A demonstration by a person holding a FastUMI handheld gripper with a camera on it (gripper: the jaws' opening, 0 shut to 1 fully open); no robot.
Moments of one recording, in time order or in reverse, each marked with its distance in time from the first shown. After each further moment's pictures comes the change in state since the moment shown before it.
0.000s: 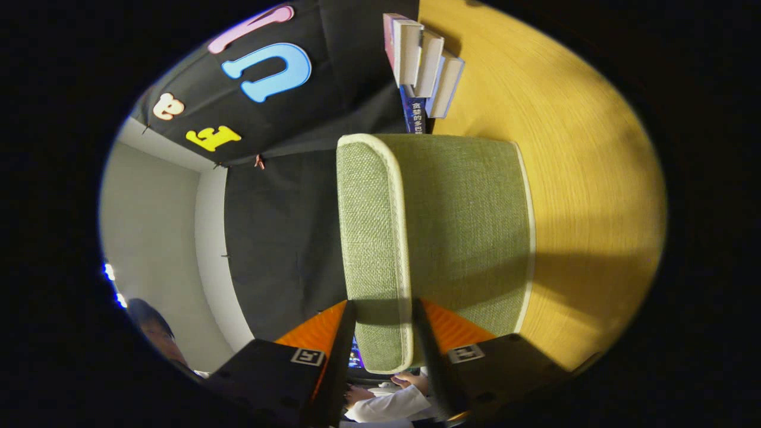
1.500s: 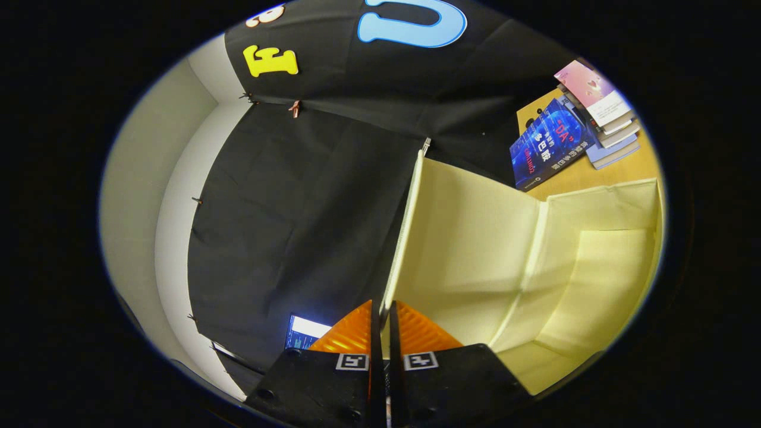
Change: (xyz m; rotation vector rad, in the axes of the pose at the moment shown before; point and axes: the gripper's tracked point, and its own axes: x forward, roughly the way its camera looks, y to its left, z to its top) arm 0.219 0.205 -0.053 -0.418 -0.038 -0.129
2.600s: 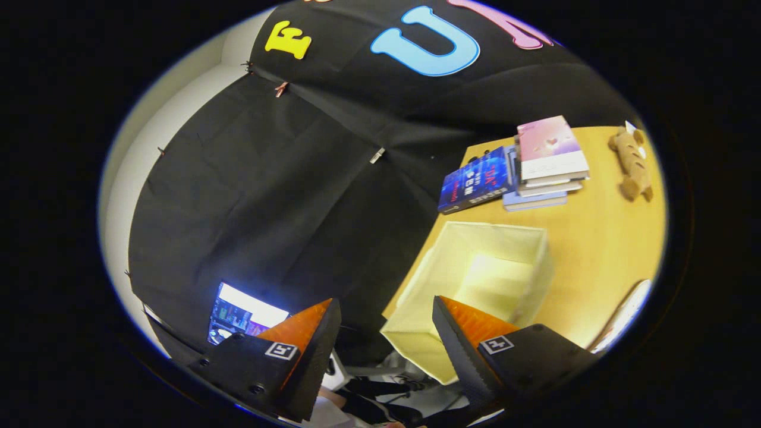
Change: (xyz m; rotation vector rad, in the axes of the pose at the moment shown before) arm -0.148 -0.066 0.013 -0.279 0.004 -0.364
